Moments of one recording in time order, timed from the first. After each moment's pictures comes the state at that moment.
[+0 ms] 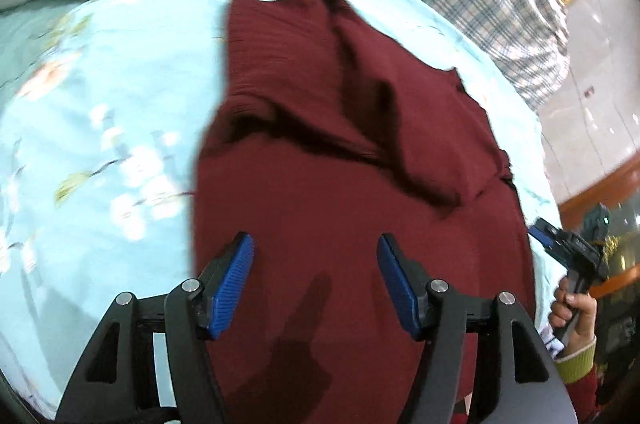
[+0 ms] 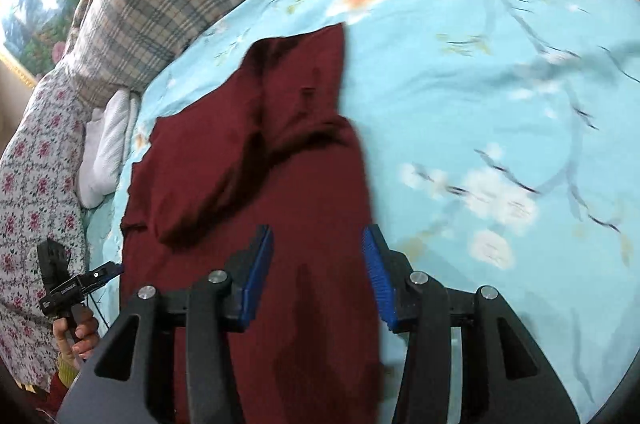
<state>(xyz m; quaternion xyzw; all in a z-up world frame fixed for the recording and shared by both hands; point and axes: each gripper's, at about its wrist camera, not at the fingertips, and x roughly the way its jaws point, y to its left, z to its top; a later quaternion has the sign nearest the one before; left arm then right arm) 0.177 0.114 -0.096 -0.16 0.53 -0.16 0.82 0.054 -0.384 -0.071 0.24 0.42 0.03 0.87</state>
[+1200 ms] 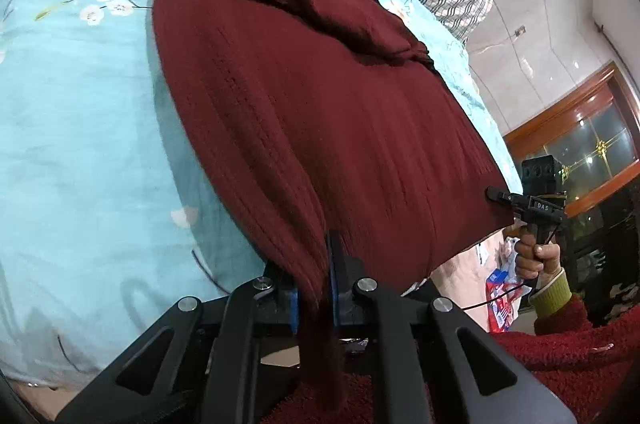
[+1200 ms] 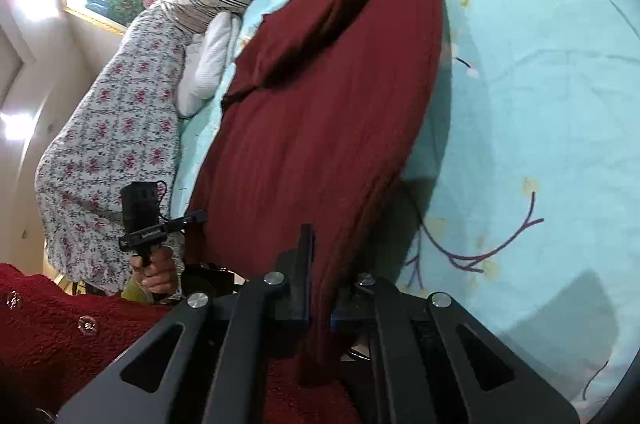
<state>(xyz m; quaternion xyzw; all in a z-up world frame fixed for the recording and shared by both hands) 0.047 0.108 -0.127 -0.15 0.54 -0.31 0.77 -0.063 -0.349 -0.124 0.28 0.44 0.25 0.81</state>
